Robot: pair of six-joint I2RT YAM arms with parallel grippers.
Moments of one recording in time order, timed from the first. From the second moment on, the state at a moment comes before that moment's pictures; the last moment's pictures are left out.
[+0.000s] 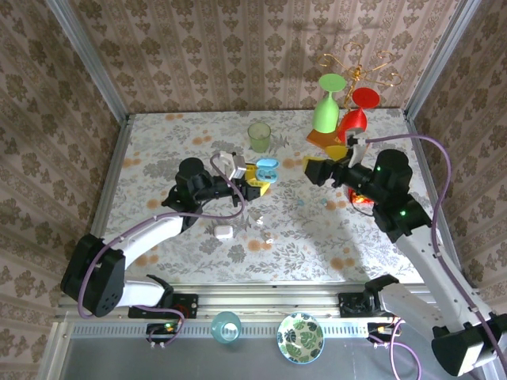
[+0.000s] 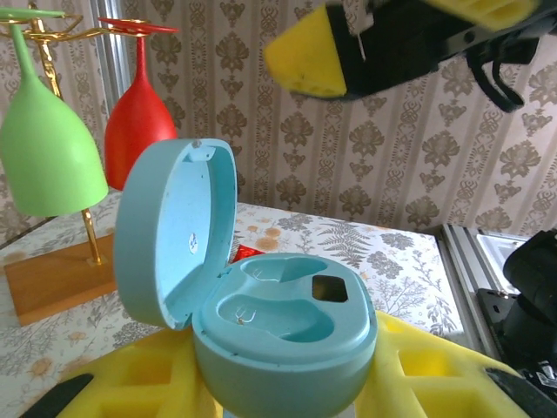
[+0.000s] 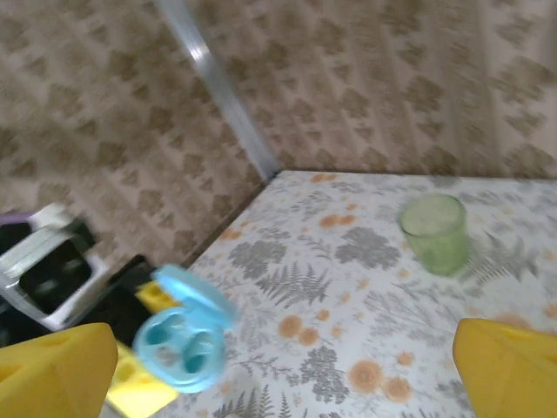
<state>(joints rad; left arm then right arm) -0.60 1.31 0.72 0.58 0.84 -0.05 0.24 0.91 0.88 -0.12 -0.44 0.40</state>
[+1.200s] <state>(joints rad) -0.58 1.30 0.71 0.60 0.82 -0.03 0.31 1.65 0.99 -0.54 0.19 0.42</state>
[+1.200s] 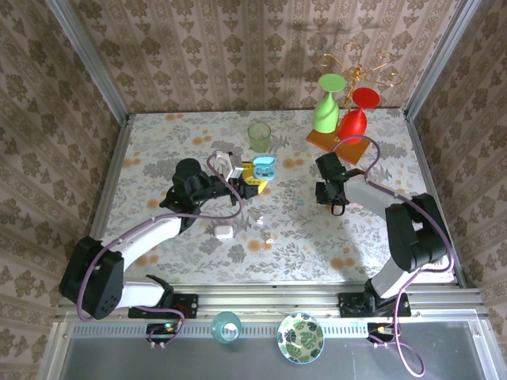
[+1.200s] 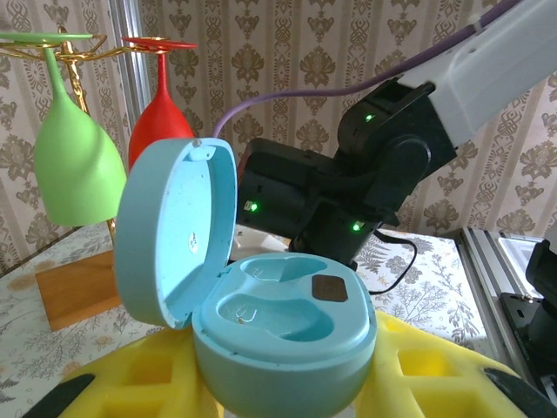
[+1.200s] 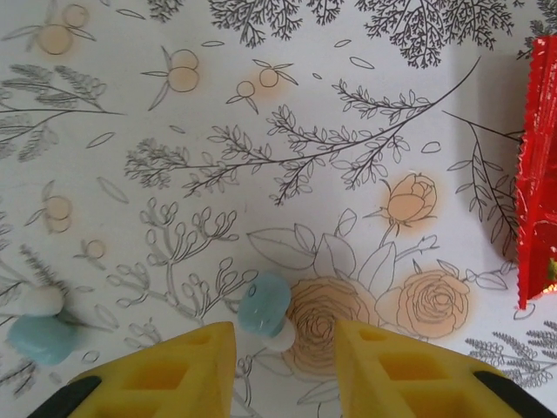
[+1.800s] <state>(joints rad) -0.58 1.30 0.71 0.60 0.82 -0.03 0.32 1.79 1.05 -0.55 0.21 0.42</state>
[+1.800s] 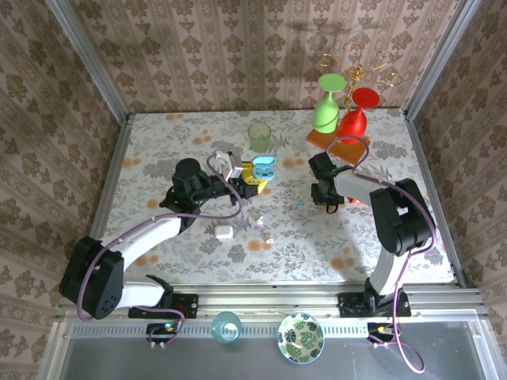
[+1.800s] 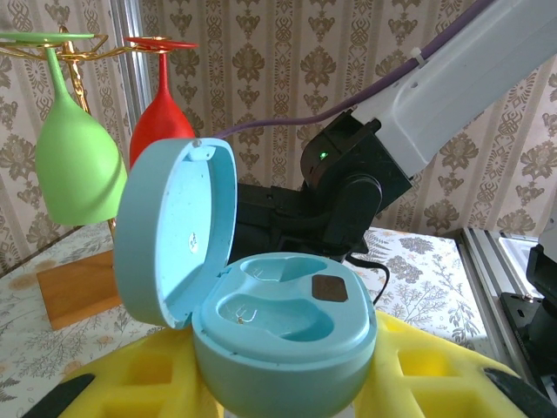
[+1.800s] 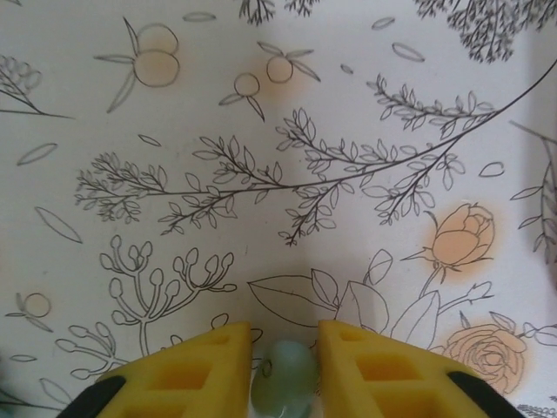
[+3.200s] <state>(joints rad) -0.43 1.21 0.60 0.67 0.83 -0.07 0.59 1.67 1.03 -0.74 0.36 0.43</state>
